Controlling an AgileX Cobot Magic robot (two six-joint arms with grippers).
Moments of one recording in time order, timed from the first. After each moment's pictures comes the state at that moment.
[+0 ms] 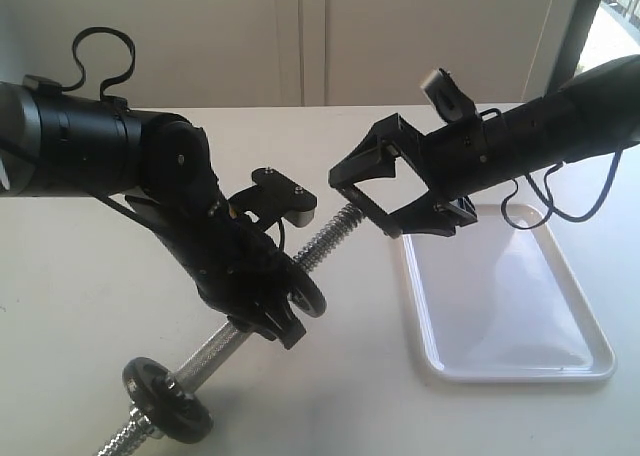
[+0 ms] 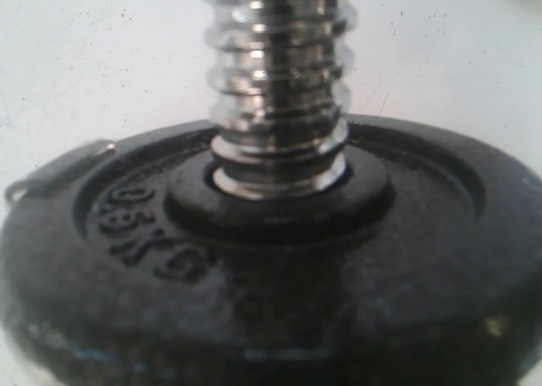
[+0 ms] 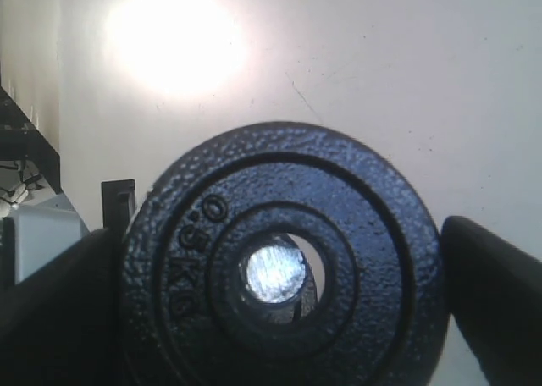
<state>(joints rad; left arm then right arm) -0.72 1.76 -1.15 -0.28 0.71 0.38 0.13 1.91 -1.21 1.21 1.03 -0.70</state>
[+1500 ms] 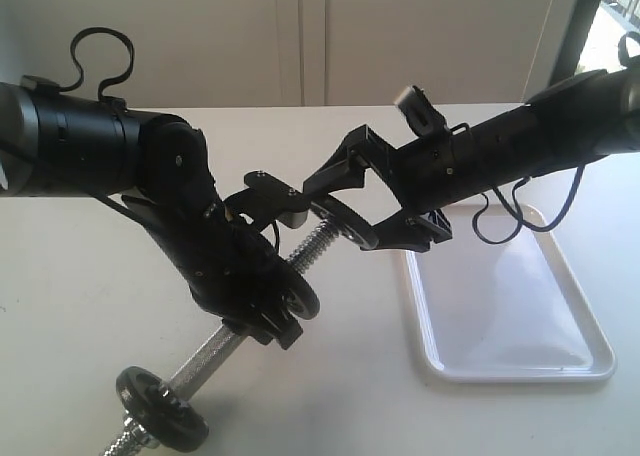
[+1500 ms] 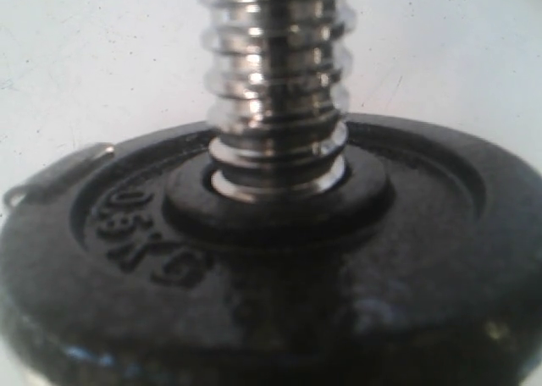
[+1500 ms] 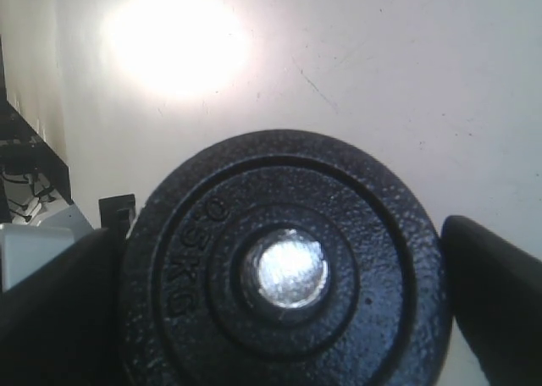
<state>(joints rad) -0.72 1.76 -1.15 -0.27 0.73 0.32 0.22 1.93 -1.20 1.25 0.96 -0.63</state>
